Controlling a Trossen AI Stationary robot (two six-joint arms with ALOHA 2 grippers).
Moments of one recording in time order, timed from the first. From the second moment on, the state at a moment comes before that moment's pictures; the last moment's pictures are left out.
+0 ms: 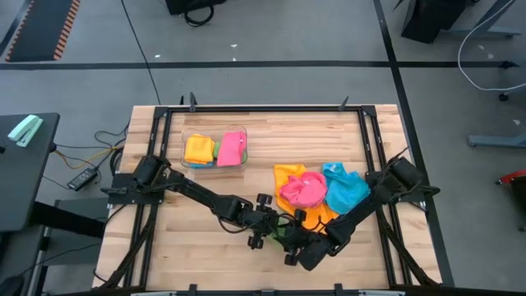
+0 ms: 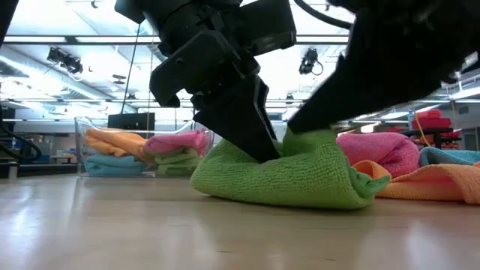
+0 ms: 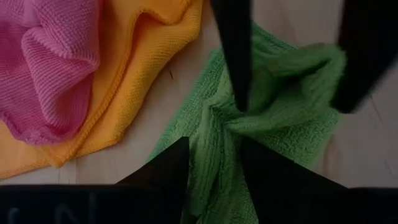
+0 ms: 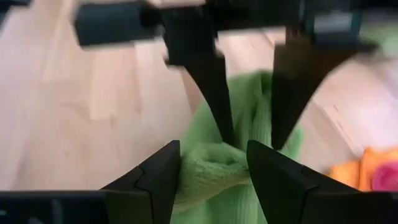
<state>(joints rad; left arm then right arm) -0.35 2.03 1.34 -0.25 -0.25 -0.02 0.66 1.95 1.05 0.04 0.78 0.57</state>
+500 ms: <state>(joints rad) -0.36 2.03 1.34 -0.28 -0.25 -0.02 0.67 1.95 1.04 -0.26 0.71 0.88</state>
